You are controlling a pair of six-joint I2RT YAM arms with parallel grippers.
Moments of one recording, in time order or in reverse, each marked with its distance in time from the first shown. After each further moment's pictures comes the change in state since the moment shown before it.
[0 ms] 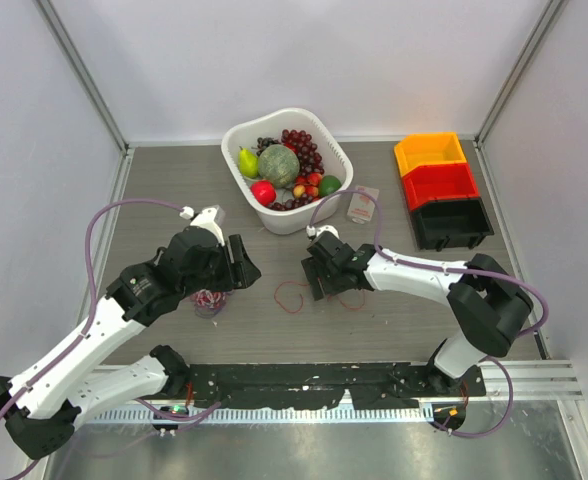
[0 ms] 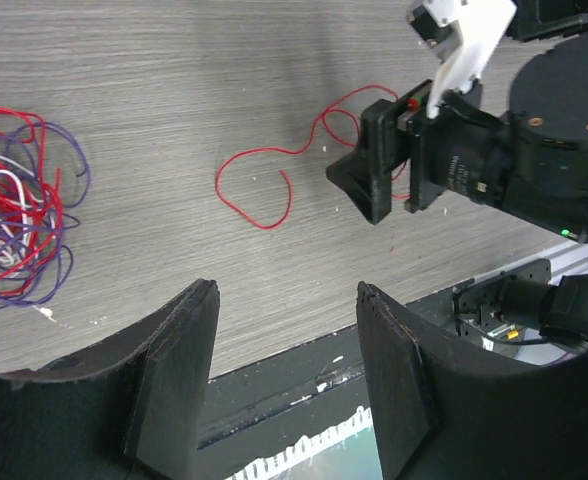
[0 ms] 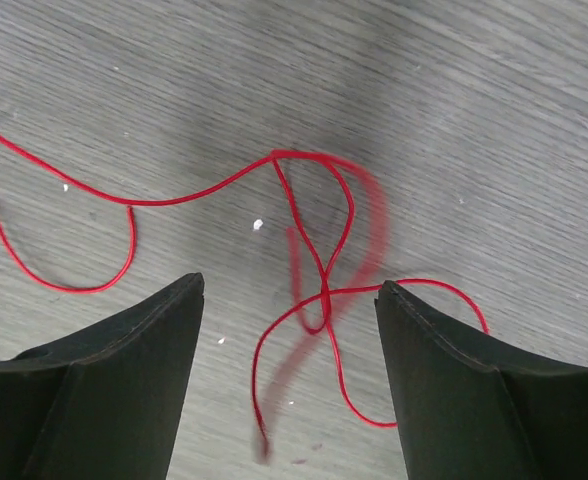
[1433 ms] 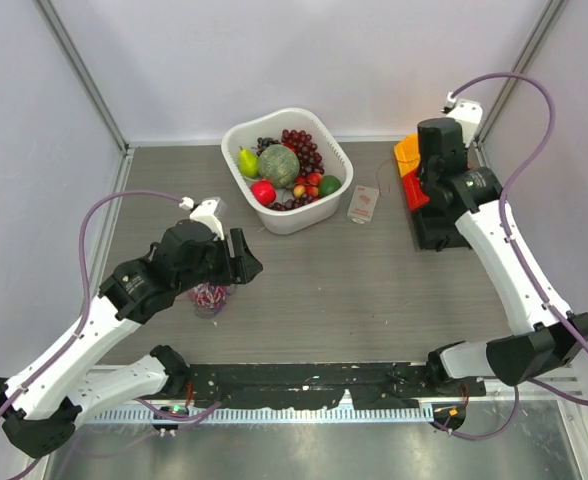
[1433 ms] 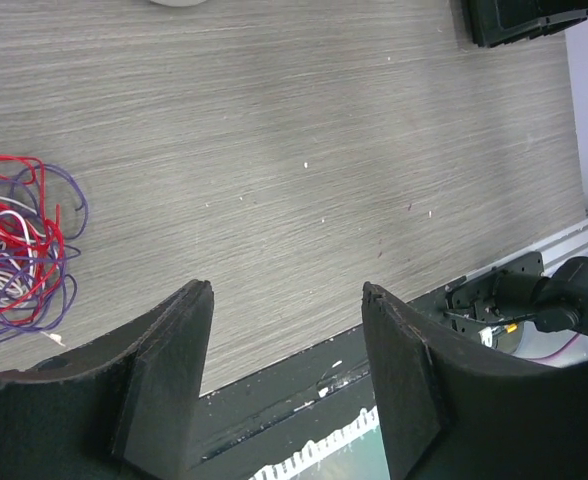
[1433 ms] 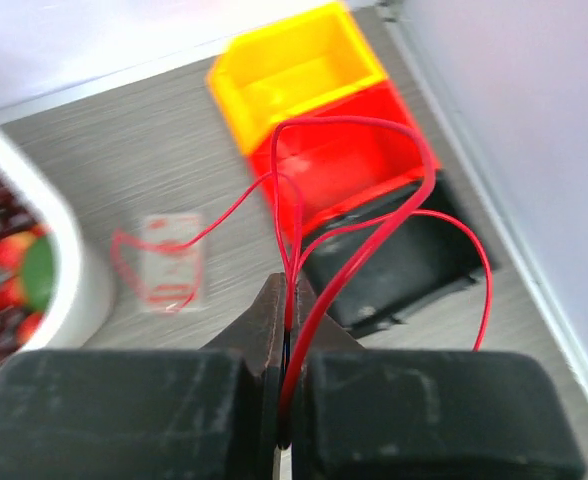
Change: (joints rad) left arm 0.000 0.014 0.068 0.002 0.024 0.072; right arm -0.484 -0.222 0.612 -0.284 0.462 -0.076
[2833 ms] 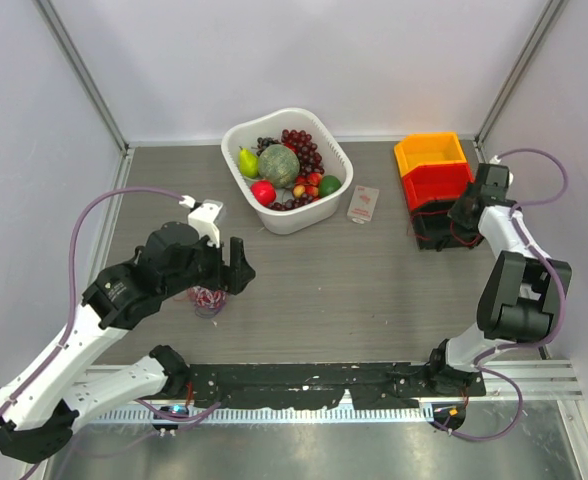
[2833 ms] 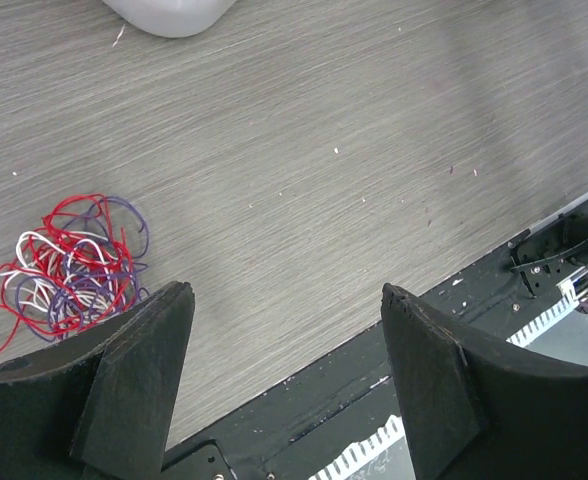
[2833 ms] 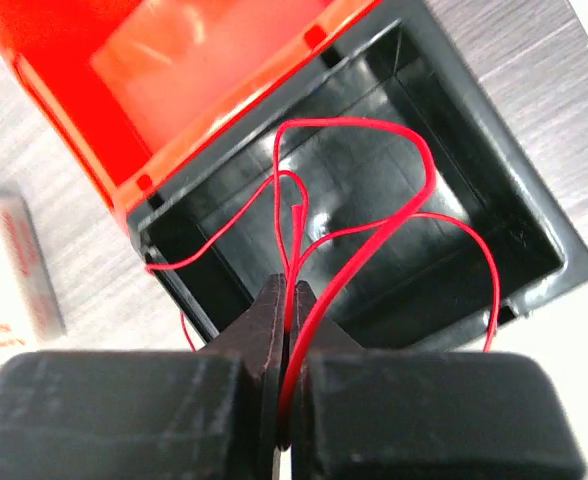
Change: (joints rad) left arm 0.000 -0.048 0.060 -0.078 0.027 0.260; right arm -0.586 0.215 -0.465 0.370 -0.553 -0.019
